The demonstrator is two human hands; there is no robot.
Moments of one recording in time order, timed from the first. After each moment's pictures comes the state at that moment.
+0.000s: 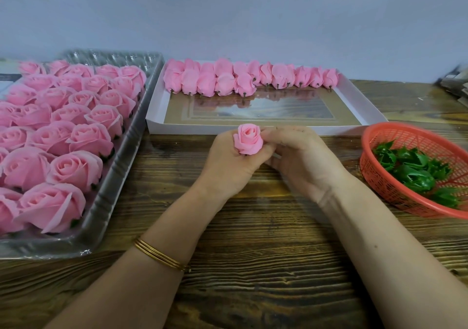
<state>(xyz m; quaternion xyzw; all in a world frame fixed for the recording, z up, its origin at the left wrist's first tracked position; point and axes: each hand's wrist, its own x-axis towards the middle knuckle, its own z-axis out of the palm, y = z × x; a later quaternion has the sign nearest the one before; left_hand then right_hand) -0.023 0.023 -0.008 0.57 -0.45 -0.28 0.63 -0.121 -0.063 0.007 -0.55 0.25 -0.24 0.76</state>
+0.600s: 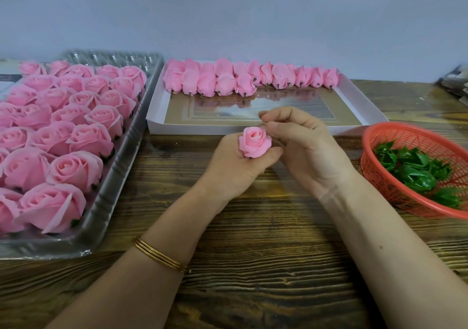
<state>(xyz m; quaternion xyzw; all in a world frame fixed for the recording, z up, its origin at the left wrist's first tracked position) -0.025 0.023 -0.009 0.57 -0.45 -0.31 0.61 -0.124 -0.060 0.019 -0.54 0.20 -0.30 0.76</state>
